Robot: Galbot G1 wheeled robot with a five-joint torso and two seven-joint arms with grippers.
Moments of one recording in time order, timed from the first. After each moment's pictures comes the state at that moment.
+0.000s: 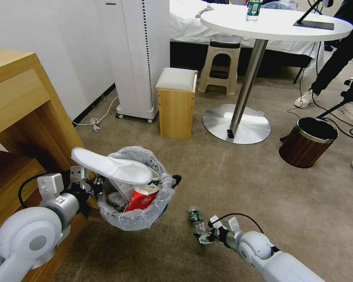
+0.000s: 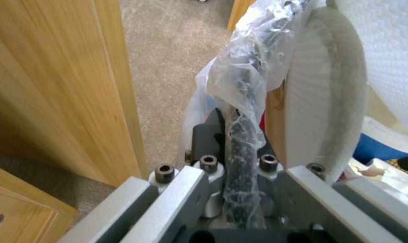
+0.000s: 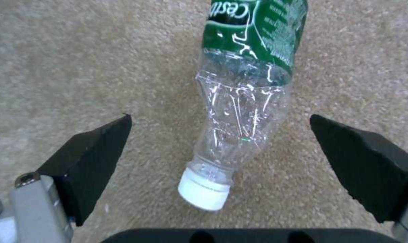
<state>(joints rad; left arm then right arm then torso) 1.39 -0.80 -0.63 -2.34 -1.23 0.67 -0.61 -1.05 1.01 -0.11 1.44 0.51 -0.41 -0.17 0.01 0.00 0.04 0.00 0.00</state>
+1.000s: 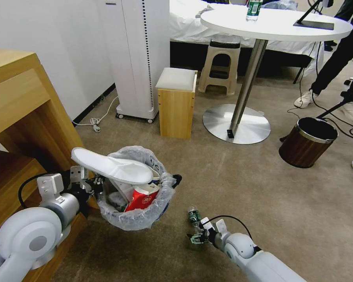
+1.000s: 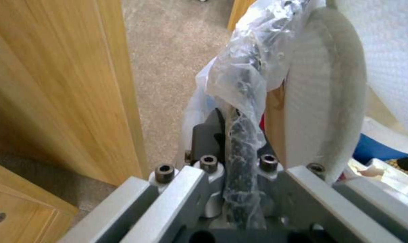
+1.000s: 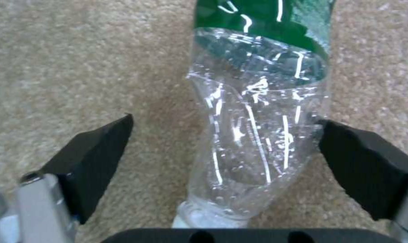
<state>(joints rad) 1.40 -0.80 -0.64 -2.34 -1.23 0.67 -0.61 -1.00 1.12 -0.17 1.29 0.47 -0.37 -0.09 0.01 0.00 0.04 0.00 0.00</state>
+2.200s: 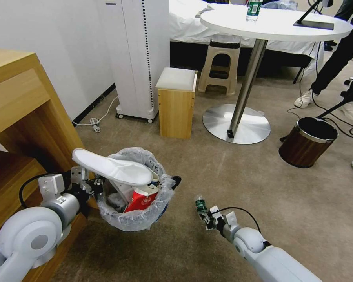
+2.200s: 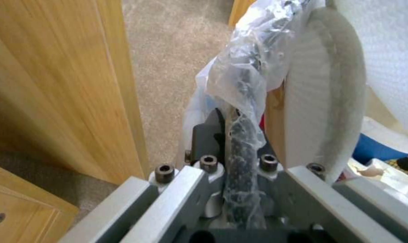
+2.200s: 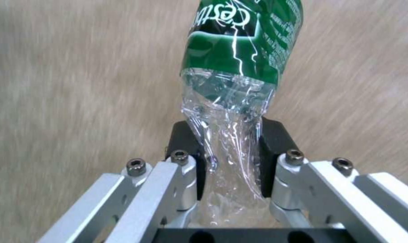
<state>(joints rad) 1.40 -0.80 -0.62 -2.32 -1.22 0.67 -0.59 -0.99 1.01 -0.09 1.40 0.52 -0.18 -0.07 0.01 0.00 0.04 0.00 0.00</state>
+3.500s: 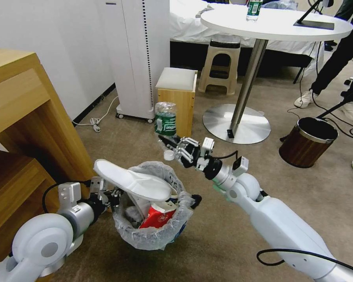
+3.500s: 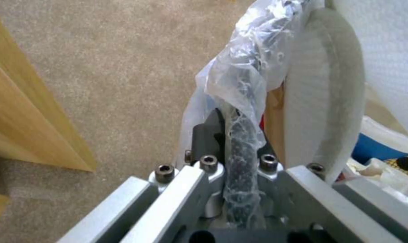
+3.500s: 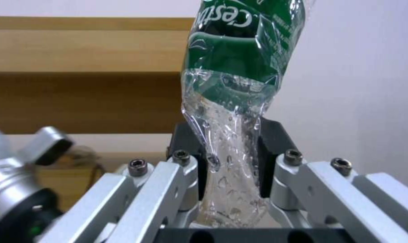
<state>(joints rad) 1.39 -0.76 -0.51 -2.34 -1.27 0.67 -0.53 -0.71 1.04 -0.12 1.71 0.91 0.31 -0.66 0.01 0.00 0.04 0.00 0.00</state>
